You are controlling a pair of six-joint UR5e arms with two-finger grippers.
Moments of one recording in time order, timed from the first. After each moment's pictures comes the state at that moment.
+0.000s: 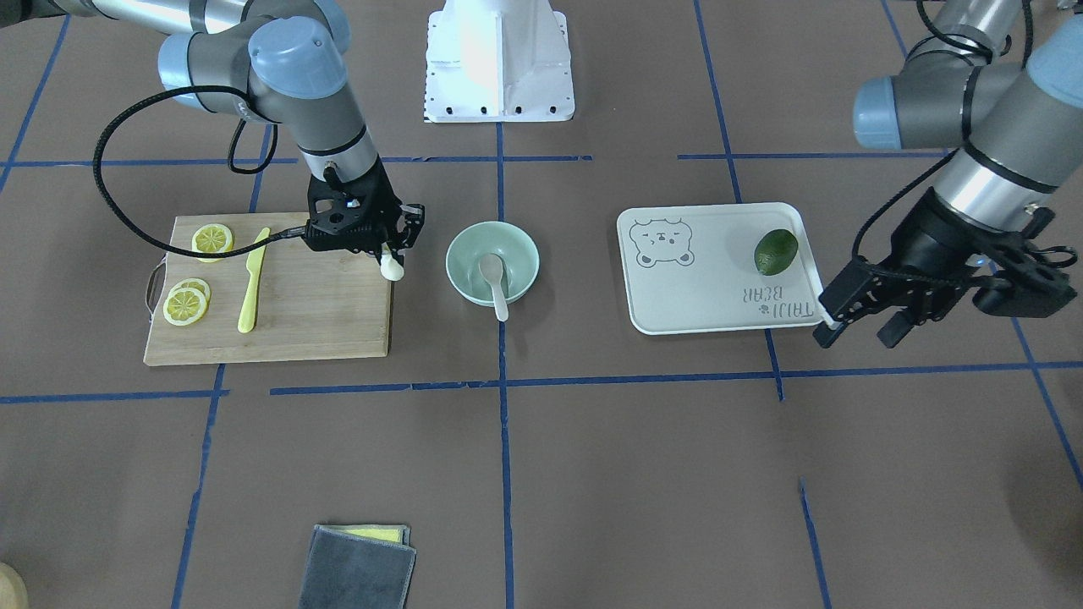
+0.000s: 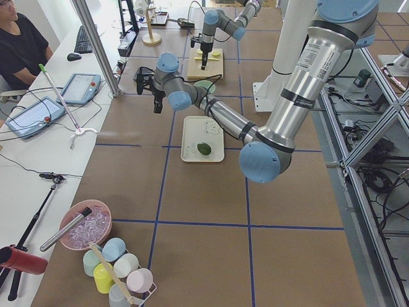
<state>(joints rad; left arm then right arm) -1.13 -1.93 -1.69 -2.08 -2.17 -1.04 0.56 -1.05 1.79 -1.45 1.83 1.19</state>
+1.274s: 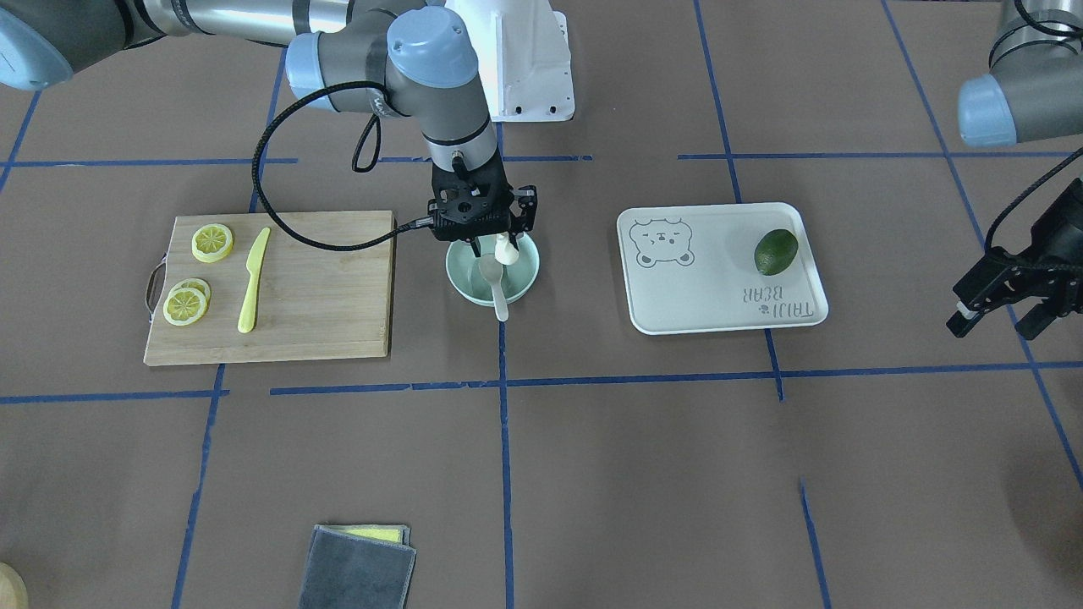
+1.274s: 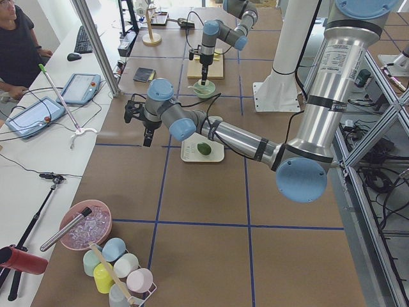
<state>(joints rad) -1.24 -1.81 -1.68 -2.07 -2.21 -0.81 0.49 -0.82 1.63 -1.46 1.82 1.27</state>
